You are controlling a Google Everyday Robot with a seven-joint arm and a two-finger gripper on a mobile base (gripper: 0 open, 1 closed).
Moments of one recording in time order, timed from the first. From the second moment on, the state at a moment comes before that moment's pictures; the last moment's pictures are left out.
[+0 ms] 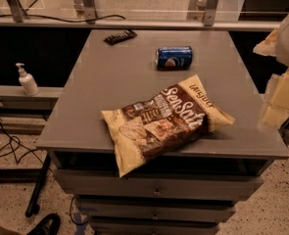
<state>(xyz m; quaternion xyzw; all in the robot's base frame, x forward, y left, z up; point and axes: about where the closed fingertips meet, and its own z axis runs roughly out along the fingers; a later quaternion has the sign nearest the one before) 0.438 -0.216 0.978 -0.60 0.78 -0.04 0.16</state>
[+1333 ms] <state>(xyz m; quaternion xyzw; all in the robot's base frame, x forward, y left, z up) 0.514 -0.174 0.959 -0.62 0.75 -0.02 0.23</state>
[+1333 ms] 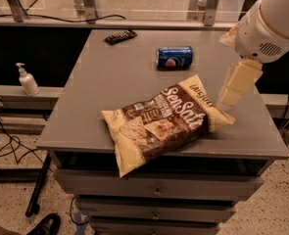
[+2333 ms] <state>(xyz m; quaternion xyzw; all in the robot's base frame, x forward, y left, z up) 0.568 -0.162 0.969 -0.61 0.74 -0.02 0.29</state>
